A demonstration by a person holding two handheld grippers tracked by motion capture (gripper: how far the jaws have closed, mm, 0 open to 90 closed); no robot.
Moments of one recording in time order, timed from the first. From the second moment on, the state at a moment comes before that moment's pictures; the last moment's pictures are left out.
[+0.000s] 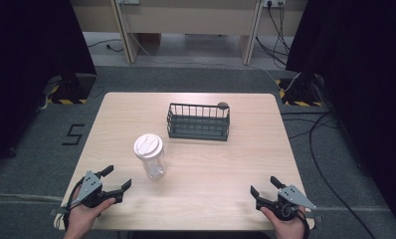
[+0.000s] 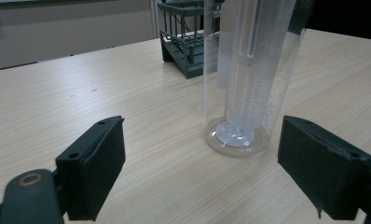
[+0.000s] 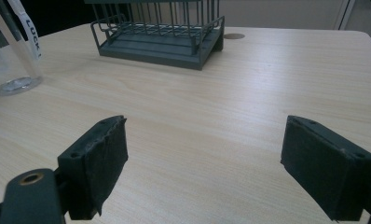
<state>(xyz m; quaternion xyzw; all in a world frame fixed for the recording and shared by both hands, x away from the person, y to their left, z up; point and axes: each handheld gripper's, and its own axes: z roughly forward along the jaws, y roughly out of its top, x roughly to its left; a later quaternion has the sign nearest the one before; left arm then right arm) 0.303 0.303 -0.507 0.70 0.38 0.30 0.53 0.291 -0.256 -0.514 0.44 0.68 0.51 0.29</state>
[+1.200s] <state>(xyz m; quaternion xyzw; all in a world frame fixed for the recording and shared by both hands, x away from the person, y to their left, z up) 0.333 0.255 -0.505 0.71 0.36 0.28 0.54 0.292 -0.256 -0.514 0.44 0.68 0.51 0.28</state>
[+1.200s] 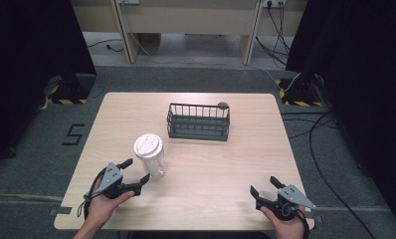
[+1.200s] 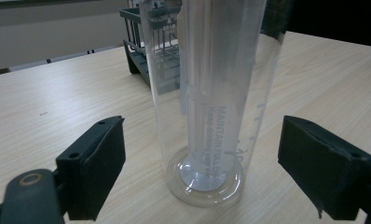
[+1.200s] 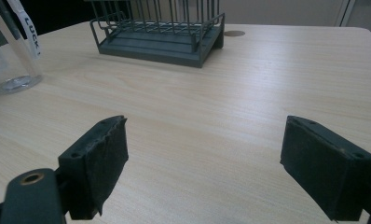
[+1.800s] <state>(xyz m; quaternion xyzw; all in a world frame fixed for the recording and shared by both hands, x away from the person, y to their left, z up) 0.355 0.235 -0.508 0.72 0.34 0.28 0.54 0.292 -0.256 -0.514 0.44 0.68 0.51 0.28</state>
